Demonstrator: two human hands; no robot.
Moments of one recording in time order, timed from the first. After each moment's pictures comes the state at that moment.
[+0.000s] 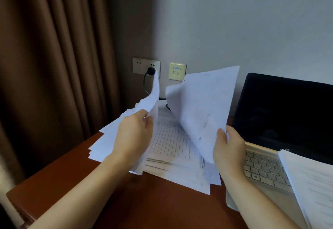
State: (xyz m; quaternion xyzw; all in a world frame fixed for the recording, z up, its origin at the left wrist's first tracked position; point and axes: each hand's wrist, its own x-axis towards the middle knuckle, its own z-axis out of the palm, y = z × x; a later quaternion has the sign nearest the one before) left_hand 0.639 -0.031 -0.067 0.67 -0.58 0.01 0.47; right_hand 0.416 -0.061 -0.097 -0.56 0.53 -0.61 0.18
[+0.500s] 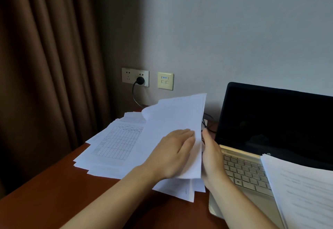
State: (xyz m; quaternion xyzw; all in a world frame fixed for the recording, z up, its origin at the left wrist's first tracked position) left_hand 0.547 -0.033 -0.059 0.46 -0.79 -0.13 0.38; right_hand 0.417 -0.062 -0.086 -0.42 0.40 -0.61 0.54
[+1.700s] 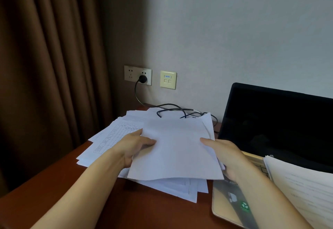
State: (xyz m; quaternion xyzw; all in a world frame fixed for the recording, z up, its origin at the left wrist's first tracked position) left_hand 0.640 -0.063 -0.073 0.55 -0.37 -0.59 0.47; right_hand 0.380 -0.066 -0.060 -0.47 0.57 -0.44 0.50
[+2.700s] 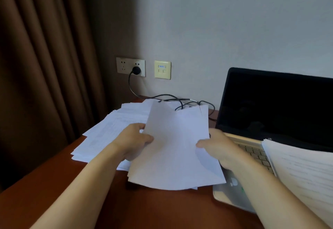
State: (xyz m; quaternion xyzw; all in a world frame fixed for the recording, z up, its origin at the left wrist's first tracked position) left_hand 0.634 -0.062 -0.079 0.66 -0.57 -0.35 0.35; right_hand 0.389 -0.070 -0.076 -0.59 0.61 -0.34 0.41
